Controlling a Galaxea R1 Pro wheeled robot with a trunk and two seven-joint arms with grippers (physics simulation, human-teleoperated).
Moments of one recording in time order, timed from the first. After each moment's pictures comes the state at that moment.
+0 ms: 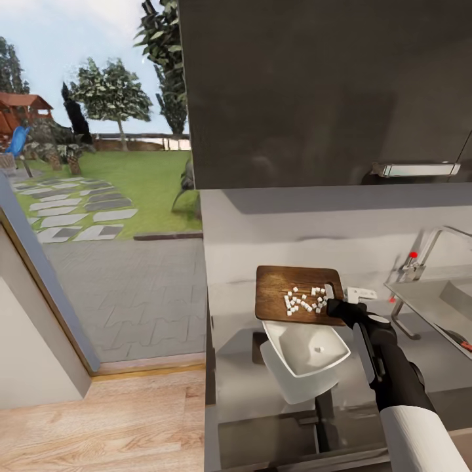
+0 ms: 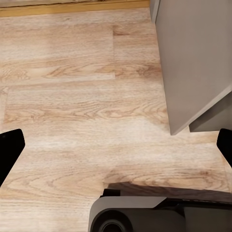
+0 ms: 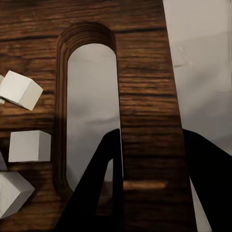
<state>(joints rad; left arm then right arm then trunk) 0.19 0.00 -0.16 -0.59 0.11 -0.48 0.17 -0.61 -0.04 -0.20 -1.18 0.03 0.55 0.06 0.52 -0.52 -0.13</state>
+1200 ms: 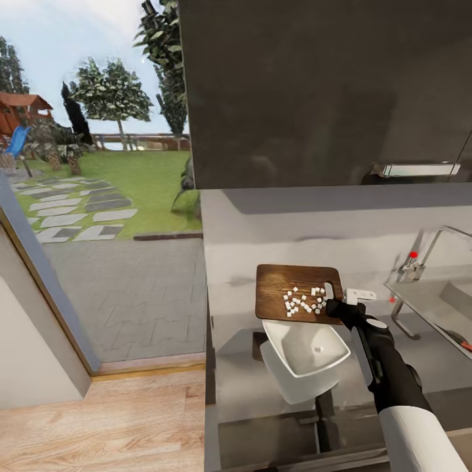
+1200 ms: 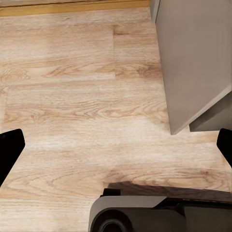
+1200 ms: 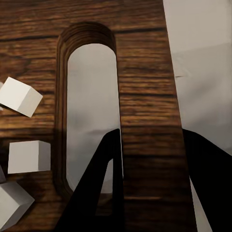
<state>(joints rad) 0.19 0.00 -0.16 -0.59 0.11 -0.48 0.17 -0.61 -0.04 -0.20 -1.12 0.03 0.43 0.06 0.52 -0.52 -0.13</state>
